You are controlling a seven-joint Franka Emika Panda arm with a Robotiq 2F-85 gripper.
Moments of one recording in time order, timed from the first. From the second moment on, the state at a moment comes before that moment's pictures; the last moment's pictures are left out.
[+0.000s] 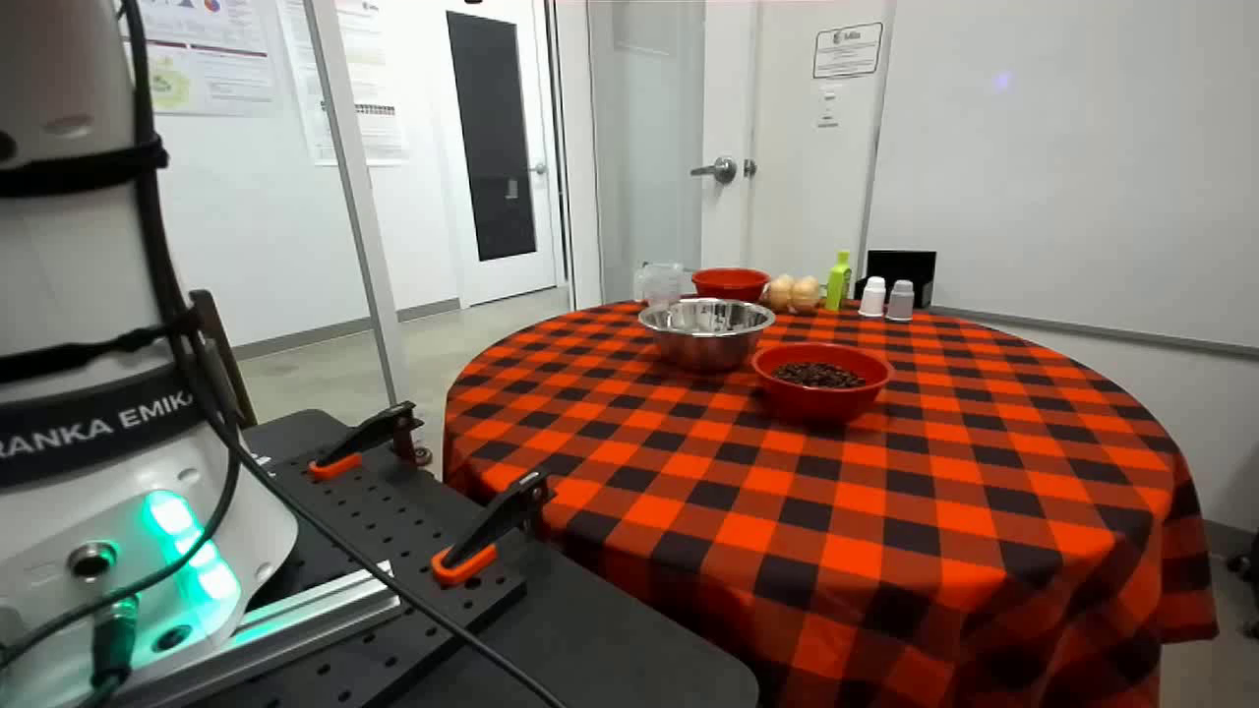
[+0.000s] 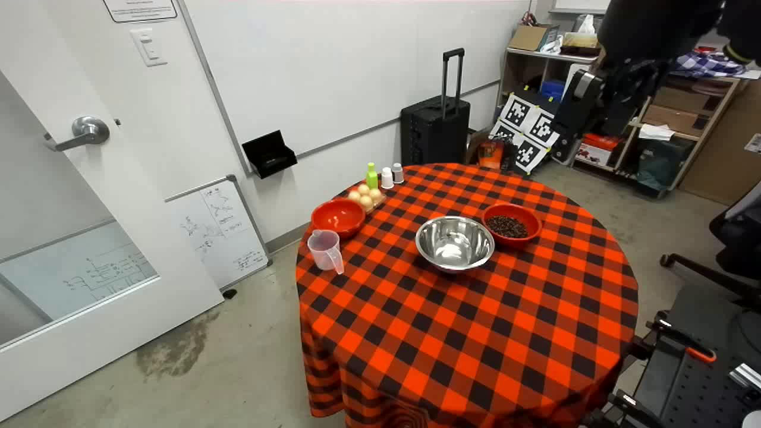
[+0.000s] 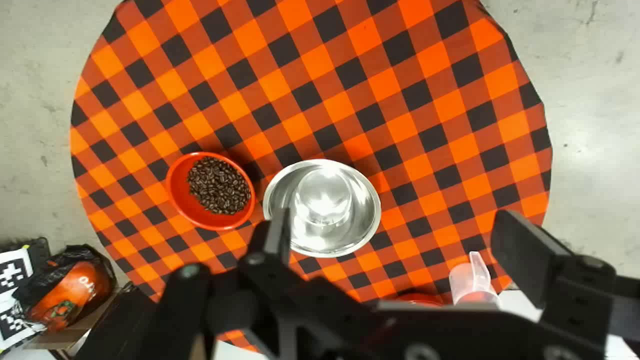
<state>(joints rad) -0.01 -0.59 0.29 -2.31 -0.03 1.85 0.46</state>
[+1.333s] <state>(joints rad) -0.10 -0.24 0.02 -2.31 -0.15 2.23 0.31</state>
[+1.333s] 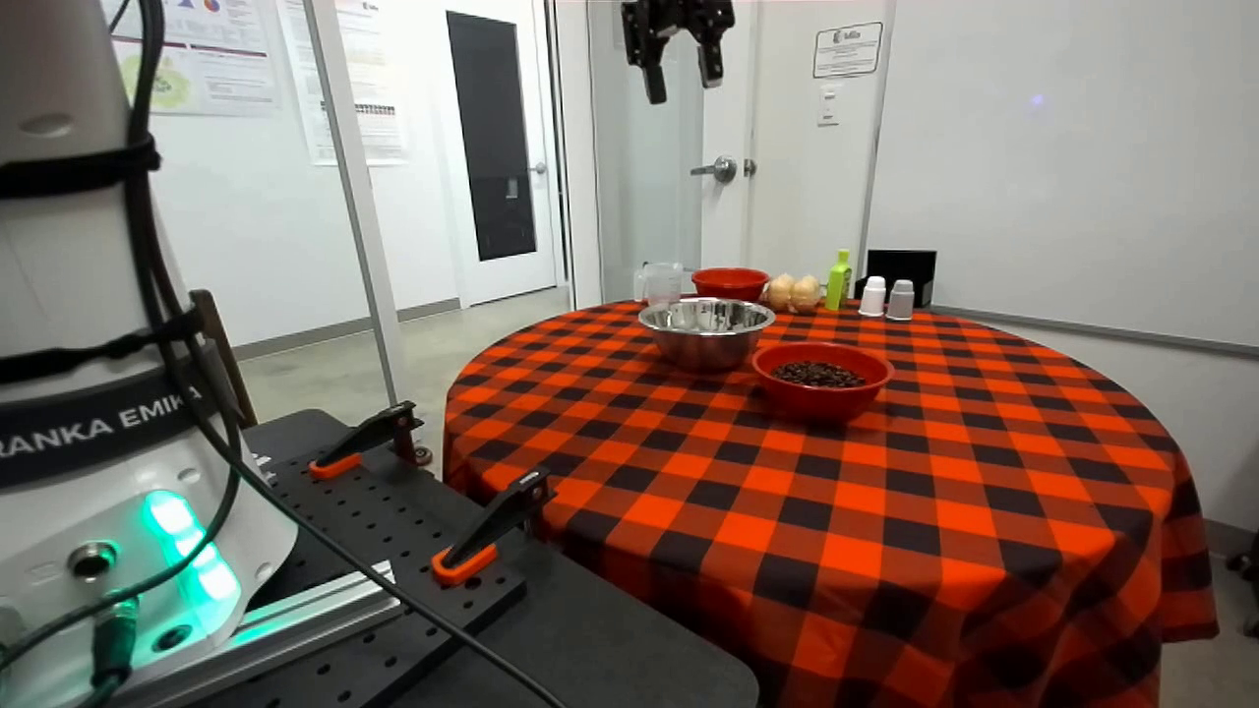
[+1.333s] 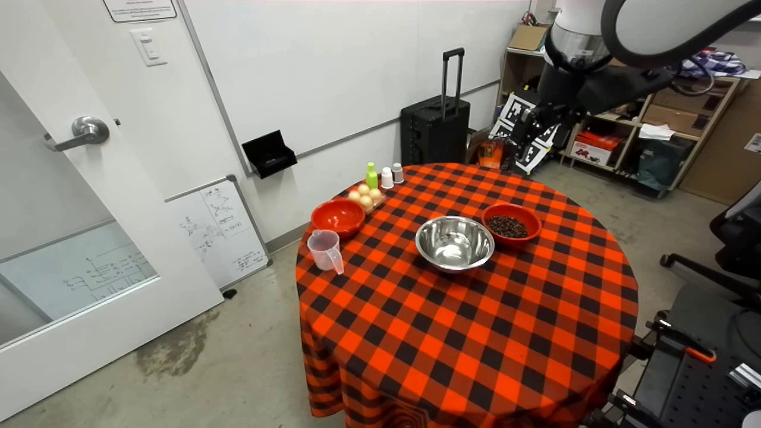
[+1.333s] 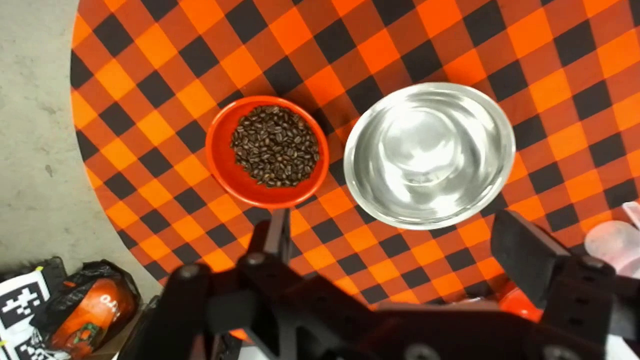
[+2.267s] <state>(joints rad) -0.20 0.08 -0.17 -2.30 -0.08 2.48 0.28</state>
